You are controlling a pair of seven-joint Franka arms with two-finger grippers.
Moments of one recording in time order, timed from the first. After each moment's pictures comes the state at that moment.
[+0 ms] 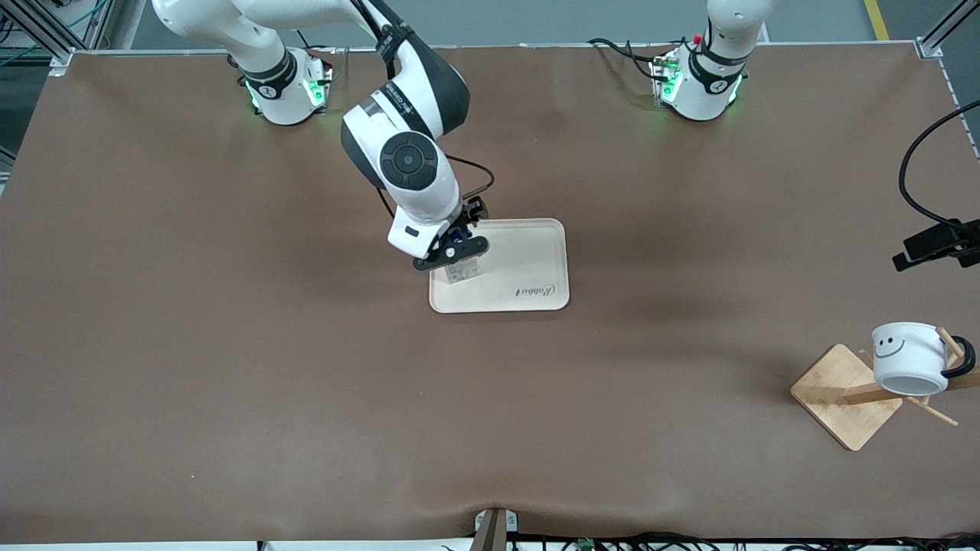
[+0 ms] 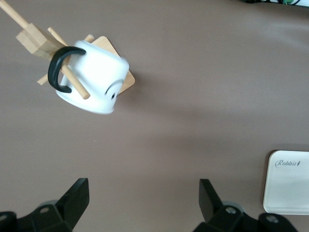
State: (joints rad) left arm 0.77 0.24 -0.77 -1.42 0.08 1.65 -0.06; right arm 0.71 0.45 -0.01 -1.58 0.17 1.91 0.34
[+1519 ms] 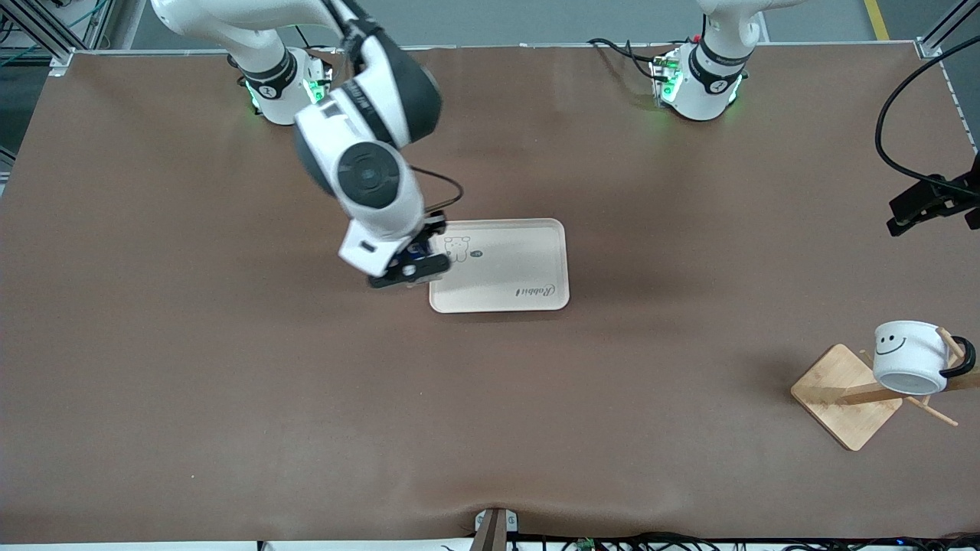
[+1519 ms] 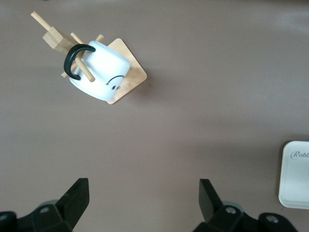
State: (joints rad) left arm 0.13 0.08 -0.15 -1.42 0.08 1.57 -0.06; right arm 0.57 0.45 -0.04 -1.38 0.10 1.61 0.31
